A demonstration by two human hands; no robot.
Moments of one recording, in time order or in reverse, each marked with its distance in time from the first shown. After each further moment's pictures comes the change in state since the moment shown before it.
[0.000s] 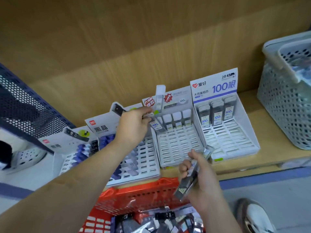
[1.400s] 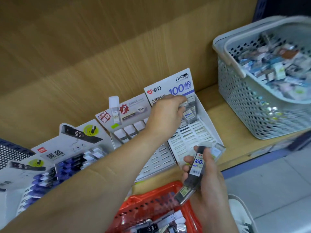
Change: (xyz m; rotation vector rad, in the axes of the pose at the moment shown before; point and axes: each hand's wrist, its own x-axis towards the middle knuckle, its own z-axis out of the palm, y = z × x) left_hand 0.042 0.147 0.099 0.005 -0.087 0.371; right_hand -0.005 -0.059 -0.034 0.027 0.173 -0.398
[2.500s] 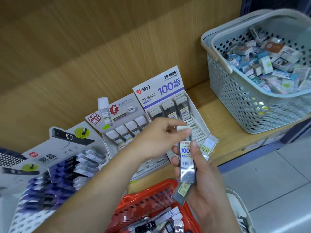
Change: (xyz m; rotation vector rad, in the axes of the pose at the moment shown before) left_hand -0.039 0.024 -0.023 -0.582 -0.570 -0.348; right_hand -0.008 -0.023 -0.003 0.015 -0.190 0.057
